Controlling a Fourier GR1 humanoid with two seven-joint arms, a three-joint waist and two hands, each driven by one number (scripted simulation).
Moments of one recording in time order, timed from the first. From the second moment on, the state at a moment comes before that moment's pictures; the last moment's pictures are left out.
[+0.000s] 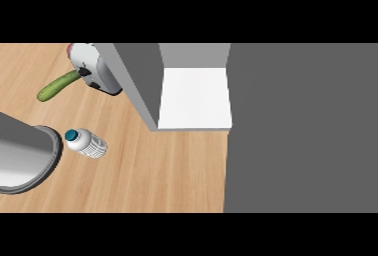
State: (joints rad) left arm 0.33 0.00 0.18 -2.37 0.27 0.06 0.22; right arm 0.62 -0.09 0.07 -2.44 -0.18 0.28 0.04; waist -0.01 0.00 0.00
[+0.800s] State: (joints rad) left arm 0.28 0.01 0.22 -2.11 0.28 0.07 0.11; right arm 0.81 -0.09 0.06 -2.45 -0.17 0.38 -0.12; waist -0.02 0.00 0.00
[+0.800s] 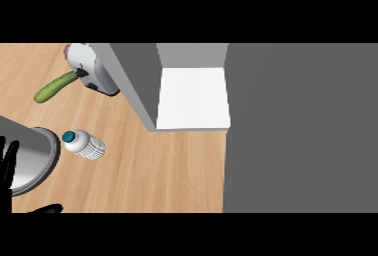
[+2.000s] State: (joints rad) left arm 0.00 0.08 0.36 -1.23 0.24 -0.07 -0.33; right arm 1.06 -0.10 0.06 -2.48 -0.17 0.49 -0.33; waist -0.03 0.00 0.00
